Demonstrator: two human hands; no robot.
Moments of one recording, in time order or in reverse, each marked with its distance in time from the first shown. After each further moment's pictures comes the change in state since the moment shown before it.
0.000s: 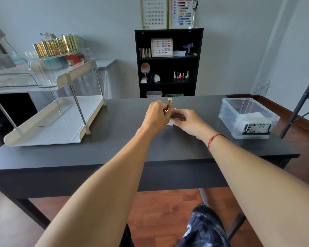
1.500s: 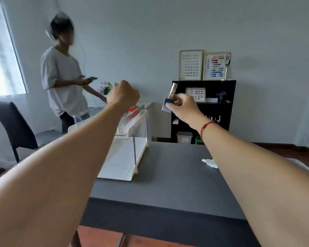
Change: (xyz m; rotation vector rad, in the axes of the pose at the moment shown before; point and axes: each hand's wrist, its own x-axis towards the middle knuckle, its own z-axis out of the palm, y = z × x) left_hand 0.052 0.001 -0.297 0.375 0.412 -0.310; right_hand 0.074 -0.228 0.028 0.074 0.192 -0.329
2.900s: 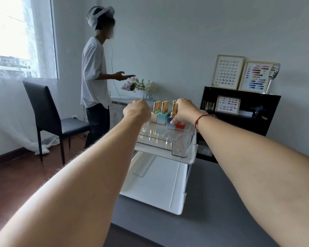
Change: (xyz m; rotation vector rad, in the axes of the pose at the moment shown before) left_hand 0.069 -0.146 0.004 0.248 -0.260 -0.142; right_hand 0.106 -0.056 0.191 -0.734 -0.354 -0.027
